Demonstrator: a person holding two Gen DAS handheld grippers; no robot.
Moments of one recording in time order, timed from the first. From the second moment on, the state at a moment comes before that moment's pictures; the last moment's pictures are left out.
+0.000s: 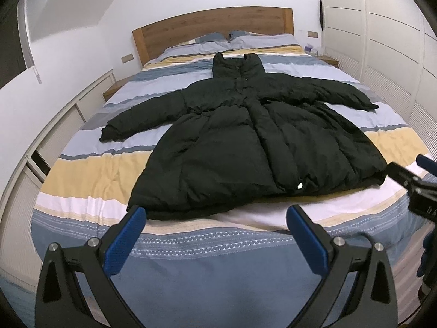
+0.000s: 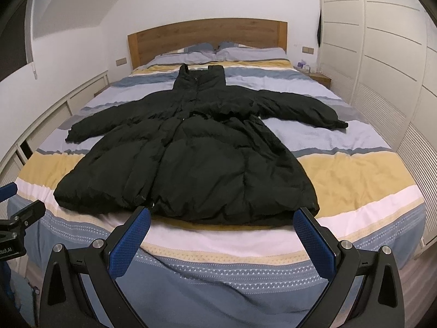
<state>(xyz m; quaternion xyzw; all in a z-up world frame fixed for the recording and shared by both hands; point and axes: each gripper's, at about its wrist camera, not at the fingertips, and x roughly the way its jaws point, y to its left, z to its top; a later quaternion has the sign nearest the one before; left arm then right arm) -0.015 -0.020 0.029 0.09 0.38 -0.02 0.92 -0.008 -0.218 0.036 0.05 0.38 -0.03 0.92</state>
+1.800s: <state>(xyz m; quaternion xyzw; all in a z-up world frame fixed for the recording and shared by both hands) 0.273 0.010 -0.078 -0.02 0.47 -0.01 0.88 0.315 -0.604 -0.152 0.51 0.32 -0.16 0.78</state>
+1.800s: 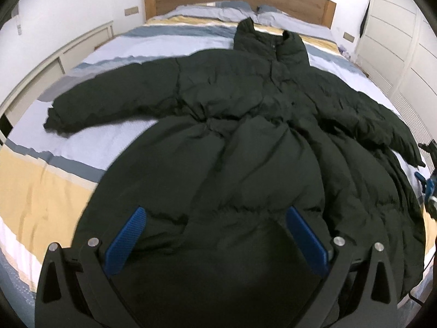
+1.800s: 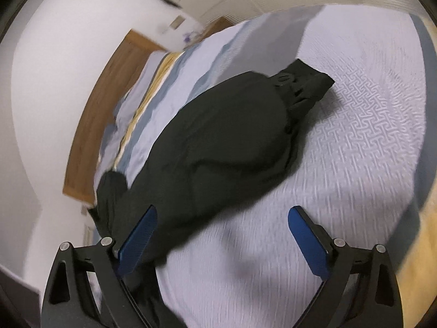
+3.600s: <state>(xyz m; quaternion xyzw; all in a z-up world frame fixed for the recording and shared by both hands) 0.244 0.105 -0.058 -0.13 0.42 0.00 0.90 0.439 -0.231 -0.008 0.20 0.37 0.15 0.89</state>
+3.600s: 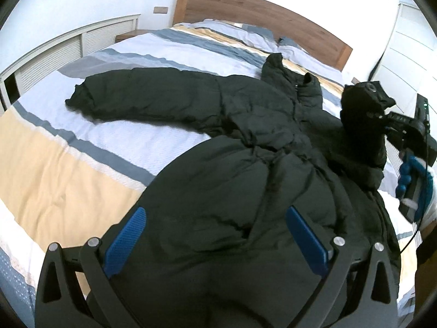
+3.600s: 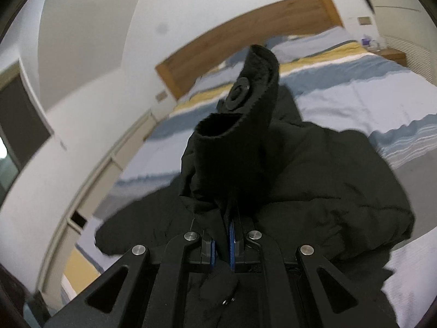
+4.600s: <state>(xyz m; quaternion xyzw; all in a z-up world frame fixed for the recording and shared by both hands) 0.259 0.070 -0.032 -0.07 0.42 0.00 0.90 0.393 -0.206 -0.017 0.01 0.41 0.21 0.89</state>
